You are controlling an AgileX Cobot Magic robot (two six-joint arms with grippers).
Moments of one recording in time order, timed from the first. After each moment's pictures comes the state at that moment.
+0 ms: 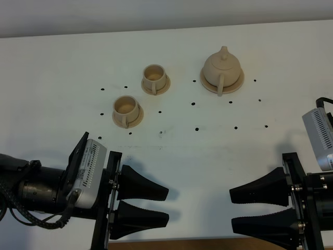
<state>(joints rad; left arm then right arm) -0.35 1.42 -0.40 -1.63 1.03 2.14 0.09 1.14 -0.28 1.60 1.21 -2.04</state>
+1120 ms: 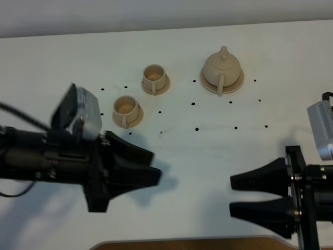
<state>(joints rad) -0.35 1.21 -0.62 -1.31 0.86 1.35 0.09 1.14 -0.28 1.67 1.15 -2.04</state>
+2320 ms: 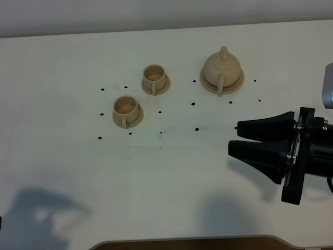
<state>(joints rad) -0.35 0.33 -0.51 0.02 1.04 -0.05 0.09 1.14 -0.39 1.80 0.96 -1.96</state>
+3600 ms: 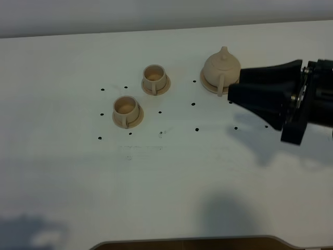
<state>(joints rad) -0.02 0.00 -0.51 0.02 1.04 -0.04 0.09 1.14 -0.63 1.72 0.86 -1.67</state>
